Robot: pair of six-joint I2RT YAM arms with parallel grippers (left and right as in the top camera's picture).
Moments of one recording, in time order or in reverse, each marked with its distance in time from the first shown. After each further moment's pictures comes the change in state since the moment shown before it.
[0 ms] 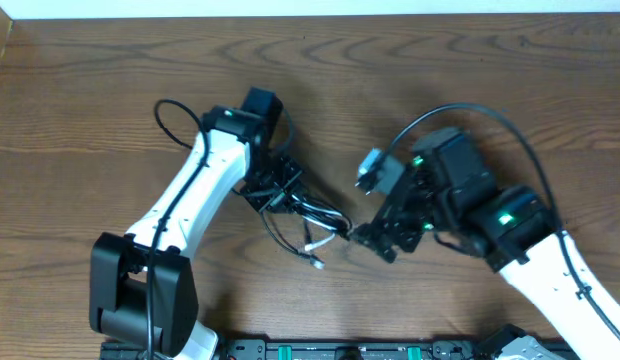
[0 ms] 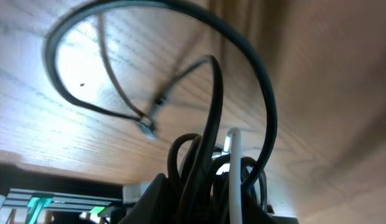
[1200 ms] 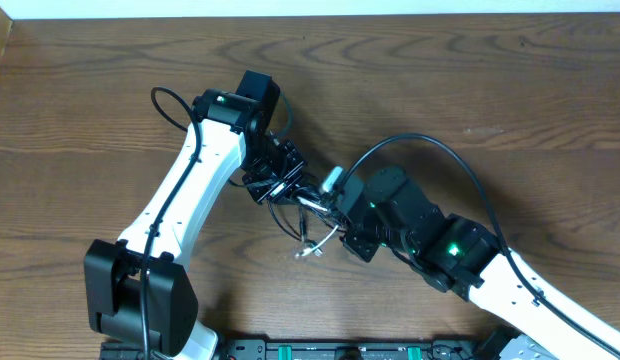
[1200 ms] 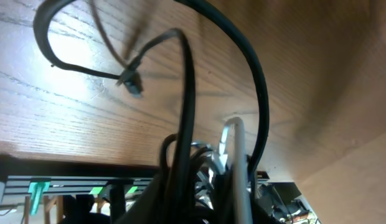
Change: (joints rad) left arm 0.004 0.000 0.119 -0.105 0.092 0.123; right arm 0.214 0.005 -0.226 0.446 0.203 0.182
